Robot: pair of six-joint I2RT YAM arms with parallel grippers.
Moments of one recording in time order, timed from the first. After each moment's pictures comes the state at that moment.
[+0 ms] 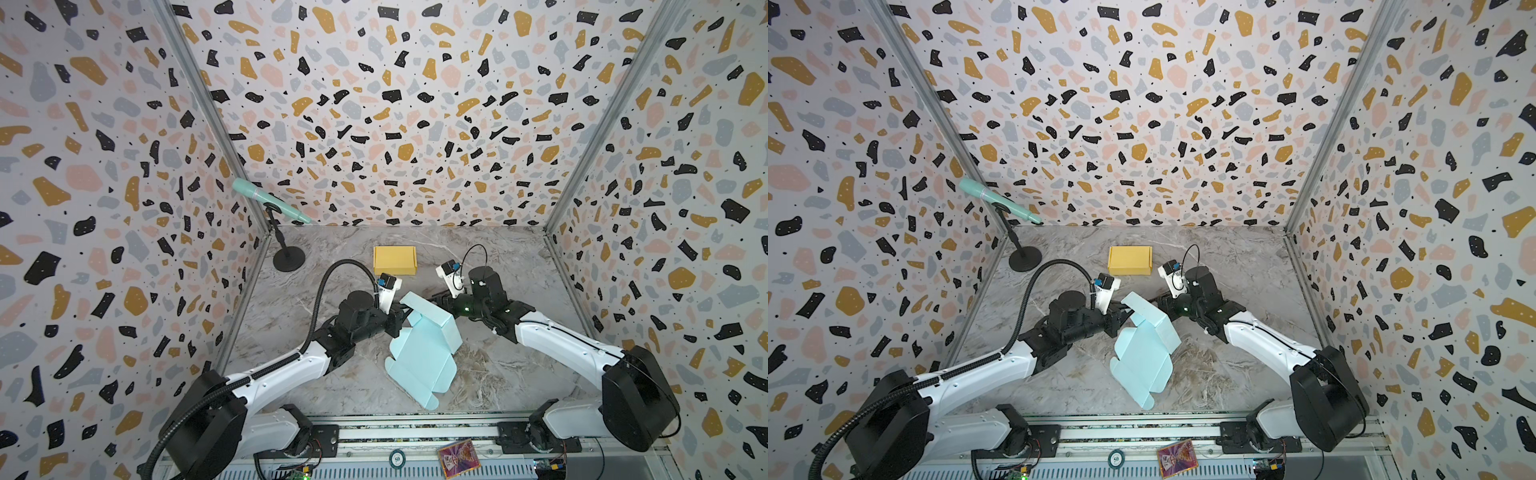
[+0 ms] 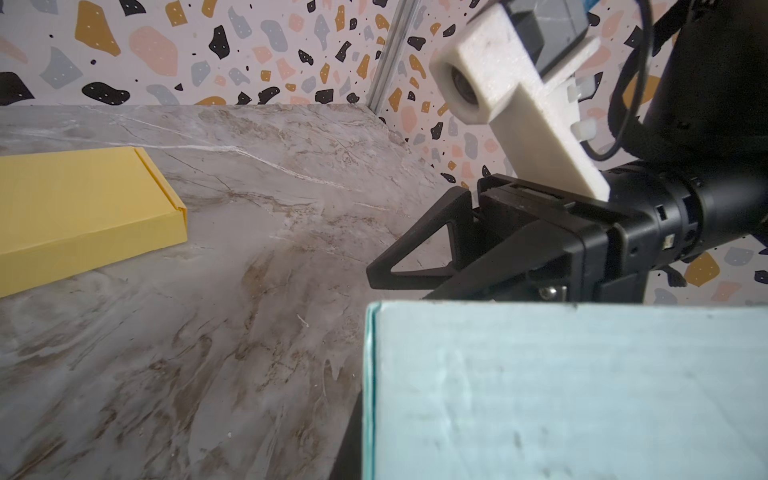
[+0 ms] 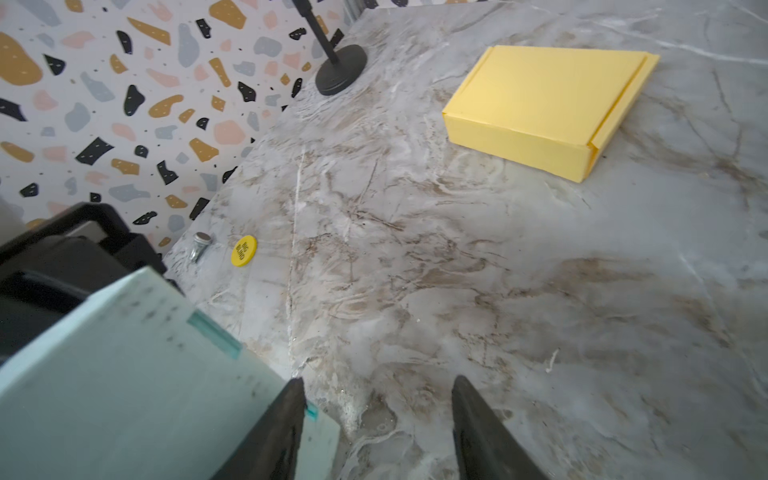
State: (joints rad) left arm -0.70 1.23 0.62 0.30 0.28 -0.34; right arm 0.60 1.36 0.84 -0.02 -0.48 0.25
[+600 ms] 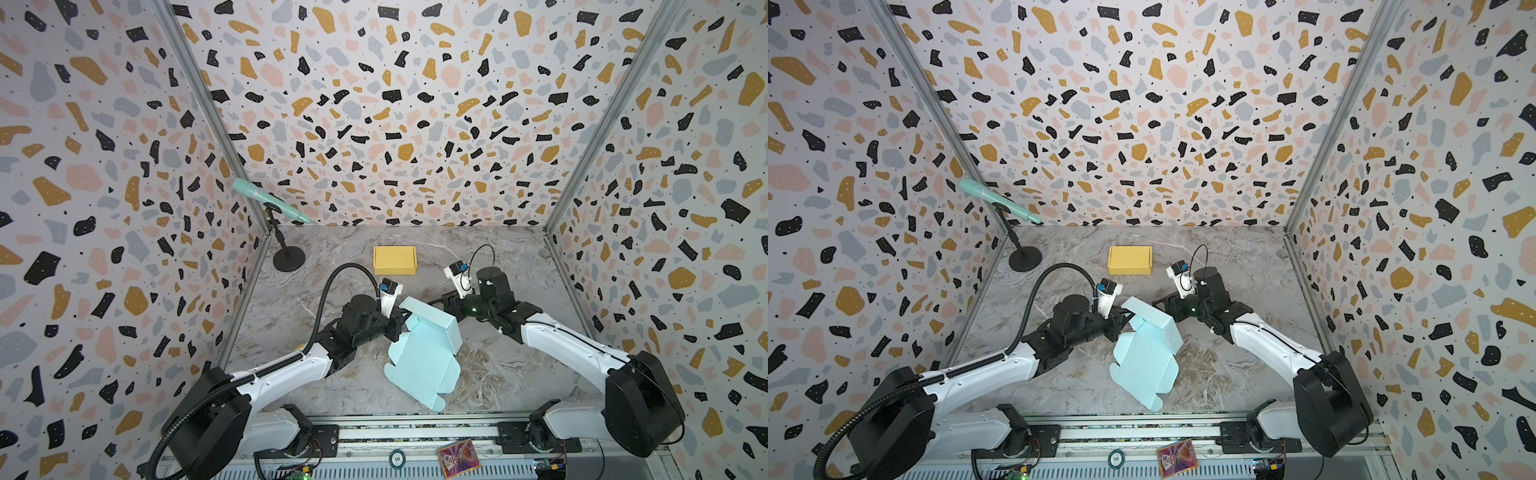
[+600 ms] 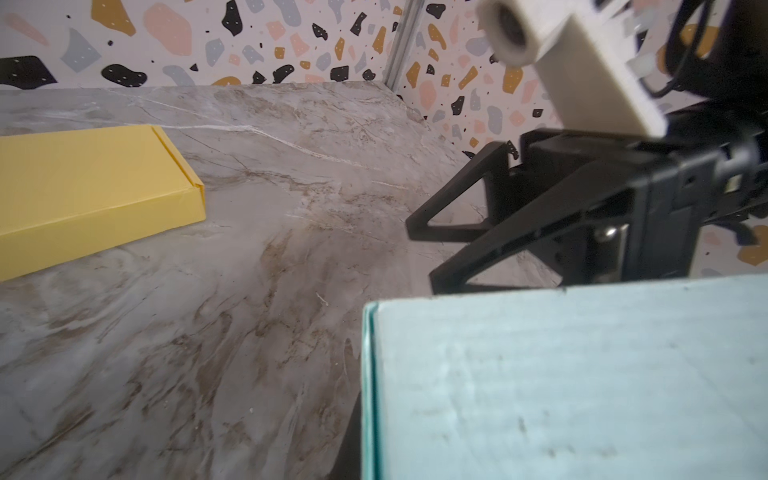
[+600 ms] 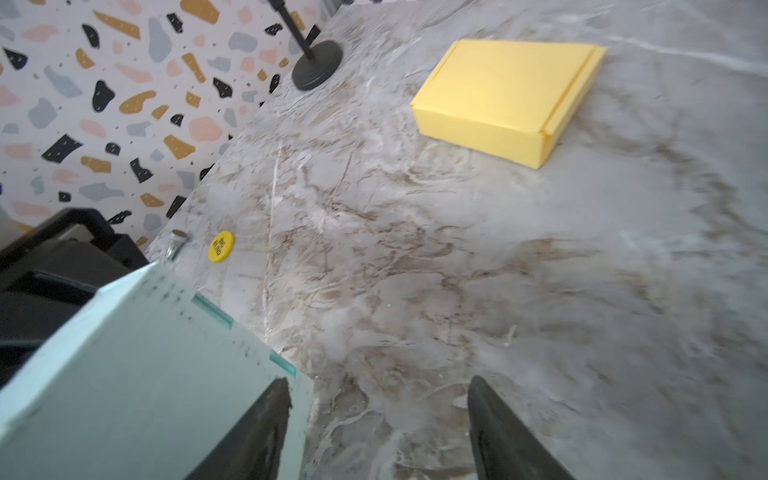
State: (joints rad) left arm -0.71 1.25 0.58 0.27 0.20 -0.27; right arm 0.51 1.28 0.82 -0.12 -0.41 0.19
